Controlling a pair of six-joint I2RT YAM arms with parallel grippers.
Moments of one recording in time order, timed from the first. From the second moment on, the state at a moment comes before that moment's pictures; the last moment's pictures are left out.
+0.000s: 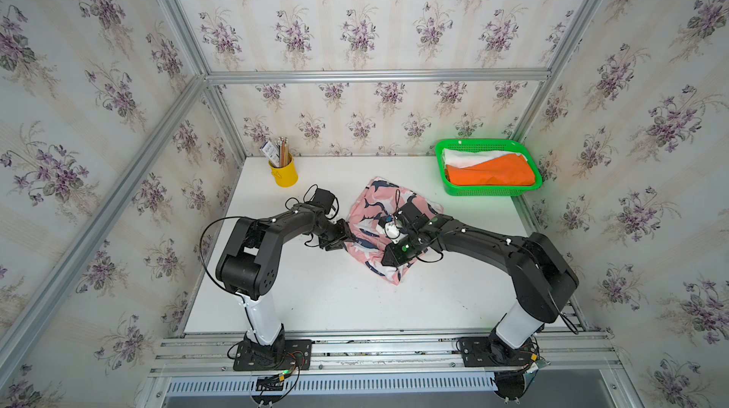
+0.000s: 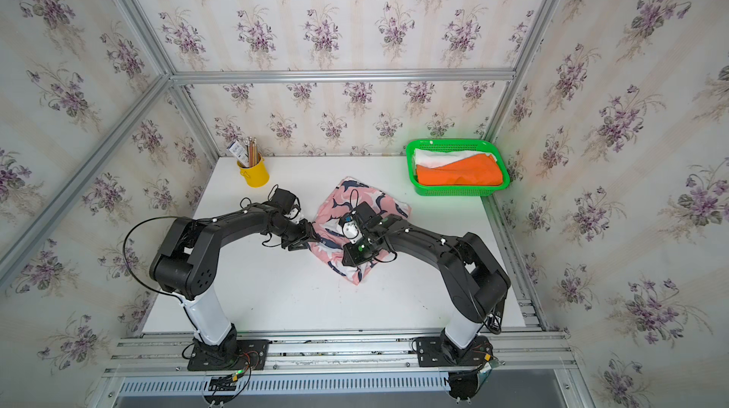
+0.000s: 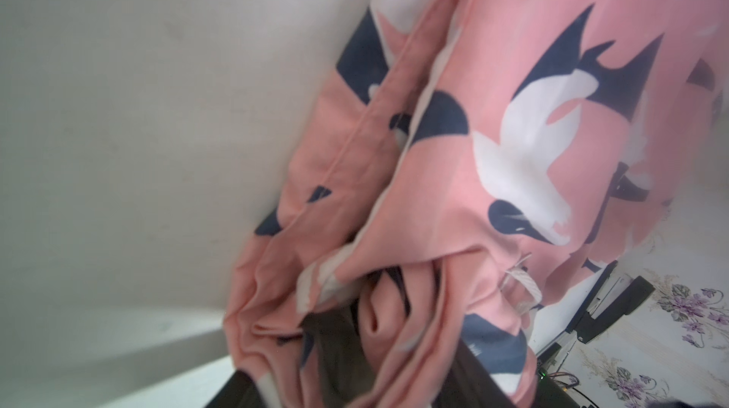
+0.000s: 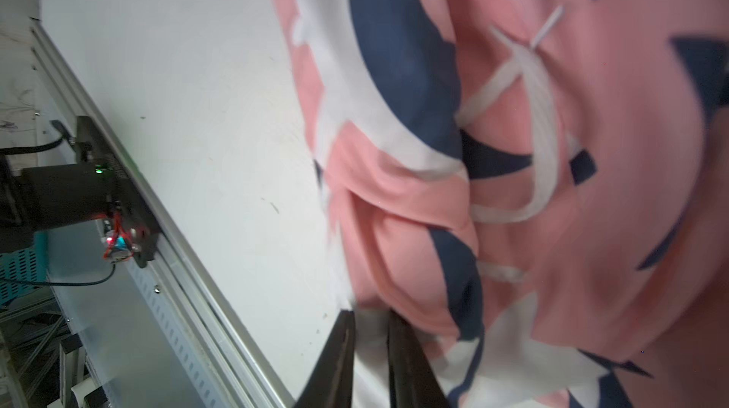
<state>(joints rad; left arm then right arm) -0.30 1.85 1.06 -0.53 0.45 -0.58 0.74 1.73 1.01 -0.54 -0.43 0.23</state>
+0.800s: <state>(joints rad) -0.30 1.86 1.10 -0.57 0.46 -0.55 1.16 1.87 1.14 -0.51 0.45 -0.04</state>
